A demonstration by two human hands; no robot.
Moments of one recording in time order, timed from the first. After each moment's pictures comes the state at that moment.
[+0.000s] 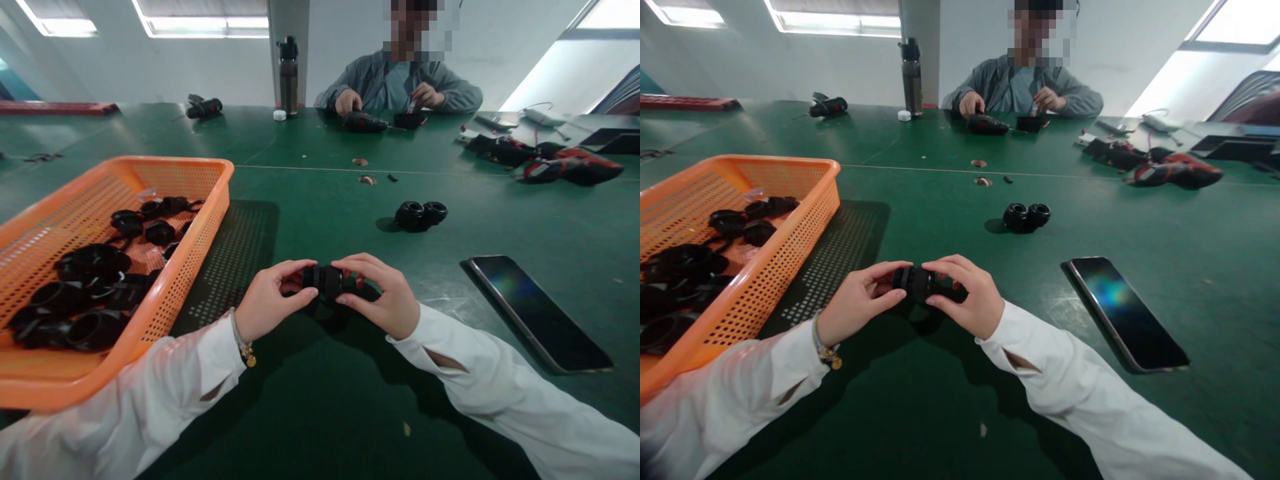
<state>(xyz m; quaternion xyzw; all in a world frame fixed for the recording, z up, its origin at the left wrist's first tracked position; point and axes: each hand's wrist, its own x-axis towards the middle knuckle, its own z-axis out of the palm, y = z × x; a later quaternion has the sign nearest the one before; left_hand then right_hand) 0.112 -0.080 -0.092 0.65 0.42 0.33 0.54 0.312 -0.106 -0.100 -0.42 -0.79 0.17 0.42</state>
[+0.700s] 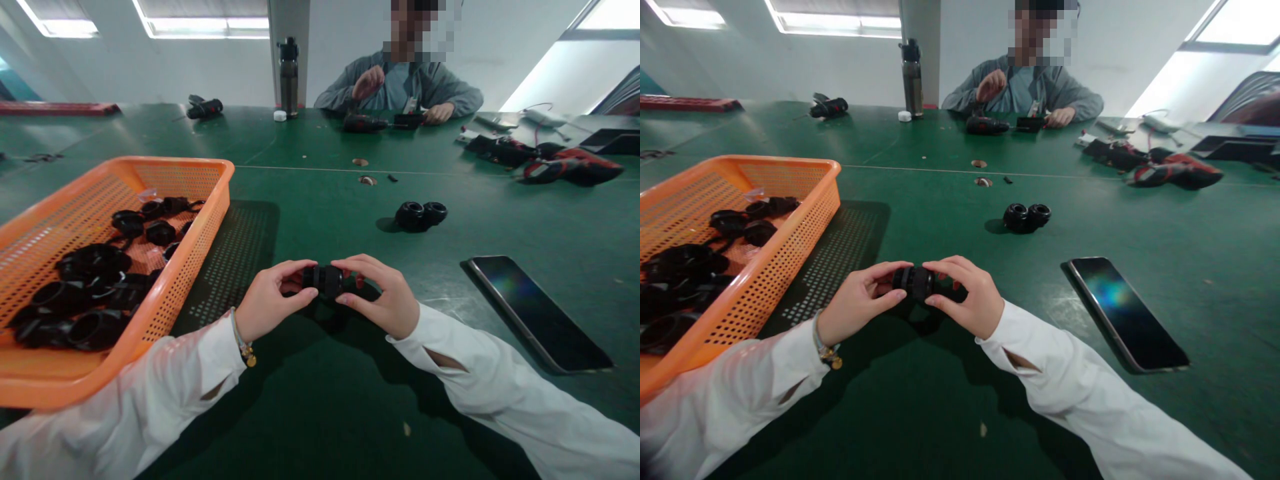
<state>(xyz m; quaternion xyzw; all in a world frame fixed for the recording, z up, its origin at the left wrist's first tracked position) 0.111 -0.080 -0.091 0.65 0.42 0.33 0.54 0.312 -0.105 -0.101 -0.42 -0.79 0.17 0.41</state>
